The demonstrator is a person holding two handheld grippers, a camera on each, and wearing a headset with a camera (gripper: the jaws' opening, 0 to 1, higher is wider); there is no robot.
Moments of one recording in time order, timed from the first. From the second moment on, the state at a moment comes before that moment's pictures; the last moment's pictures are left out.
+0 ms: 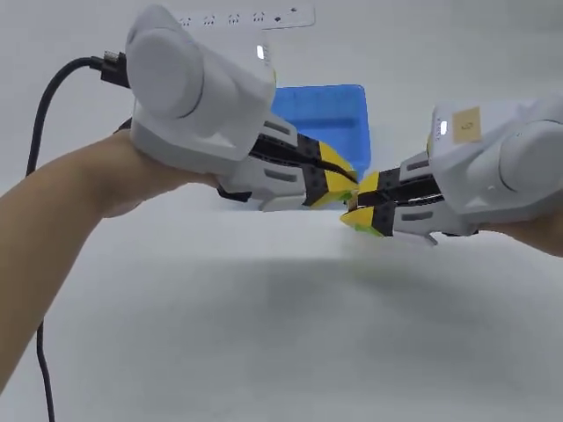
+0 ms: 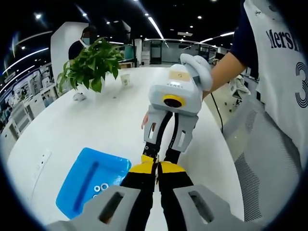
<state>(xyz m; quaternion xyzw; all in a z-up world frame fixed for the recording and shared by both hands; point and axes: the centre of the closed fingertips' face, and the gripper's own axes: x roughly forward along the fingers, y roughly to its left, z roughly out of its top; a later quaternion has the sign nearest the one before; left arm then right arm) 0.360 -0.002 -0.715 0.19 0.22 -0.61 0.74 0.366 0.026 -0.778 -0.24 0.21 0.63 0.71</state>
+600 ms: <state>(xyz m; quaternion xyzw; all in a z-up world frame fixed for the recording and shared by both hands) 0.355 0.008 -0.674 0.20 0.20 -0.61 0.74 0.366 0.042 -0.738 -0.24 0.18 0.62 0.72</state>
